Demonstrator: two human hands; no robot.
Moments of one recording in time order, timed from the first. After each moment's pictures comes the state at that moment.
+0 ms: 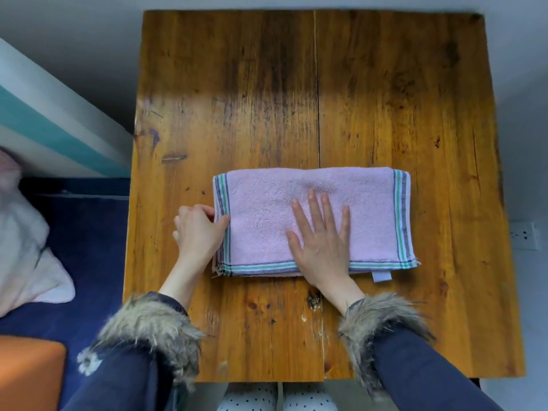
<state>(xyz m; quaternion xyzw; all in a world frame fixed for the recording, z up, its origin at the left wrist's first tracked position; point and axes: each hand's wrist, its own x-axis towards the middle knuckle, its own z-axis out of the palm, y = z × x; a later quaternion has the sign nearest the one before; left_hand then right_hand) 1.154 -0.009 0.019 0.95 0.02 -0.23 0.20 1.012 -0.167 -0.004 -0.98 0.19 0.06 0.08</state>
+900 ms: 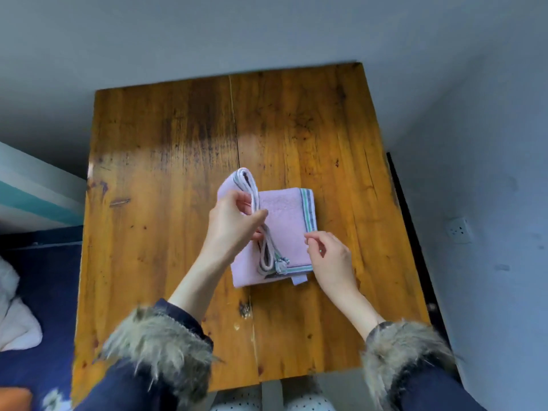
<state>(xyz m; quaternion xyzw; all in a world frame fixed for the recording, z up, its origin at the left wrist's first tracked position) 1.075 -0.176 0.140 0.85 -0.09 -0.29 0.43 0.925 -0.274 0.064 -0.81 0.38 -0.08 0.45</state>
